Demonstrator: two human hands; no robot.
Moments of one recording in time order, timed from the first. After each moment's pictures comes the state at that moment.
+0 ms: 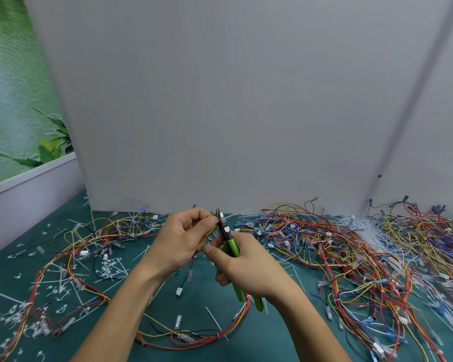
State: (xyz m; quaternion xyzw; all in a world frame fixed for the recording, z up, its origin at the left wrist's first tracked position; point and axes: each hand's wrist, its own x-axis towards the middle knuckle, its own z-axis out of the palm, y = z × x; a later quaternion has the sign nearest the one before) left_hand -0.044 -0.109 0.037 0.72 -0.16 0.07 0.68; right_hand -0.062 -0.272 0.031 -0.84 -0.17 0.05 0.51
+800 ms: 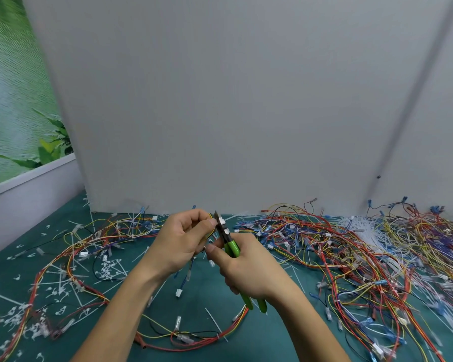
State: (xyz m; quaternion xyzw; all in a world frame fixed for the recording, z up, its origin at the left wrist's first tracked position) left_hand -0.046 -0.108 0.041 0.71 -0.18 0.05 0.68; right_hand -0.061 -0.272 0.026 -0.85 -0.16 0.04 0.50
